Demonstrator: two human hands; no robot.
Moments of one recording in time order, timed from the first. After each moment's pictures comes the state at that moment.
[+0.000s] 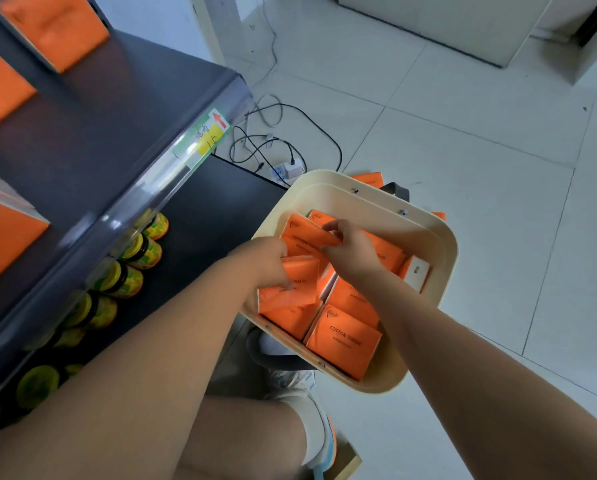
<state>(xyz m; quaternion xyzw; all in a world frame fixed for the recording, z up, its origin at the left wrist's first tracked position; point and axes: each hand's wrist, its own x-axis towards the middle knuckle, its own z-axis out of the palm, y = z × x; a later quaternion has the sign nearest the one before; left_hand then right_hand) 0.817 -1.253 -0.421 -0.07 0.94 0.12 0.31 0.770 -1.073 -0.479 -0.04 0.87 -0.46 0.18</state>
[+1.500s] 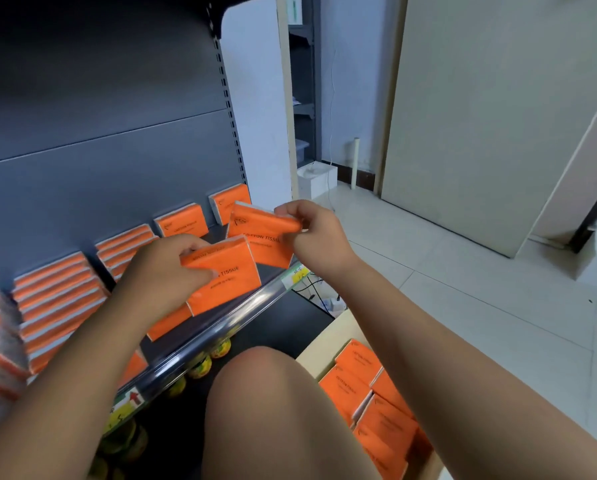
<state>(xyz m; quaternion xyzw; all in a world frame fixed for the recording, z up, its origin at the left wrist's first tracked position) 0.974 -1.360 -0.134 -0.23 0.90 0.30 -0.21 0.802 -1.195 -0.161 -0.32 0.72 -0.61 0.04</state>
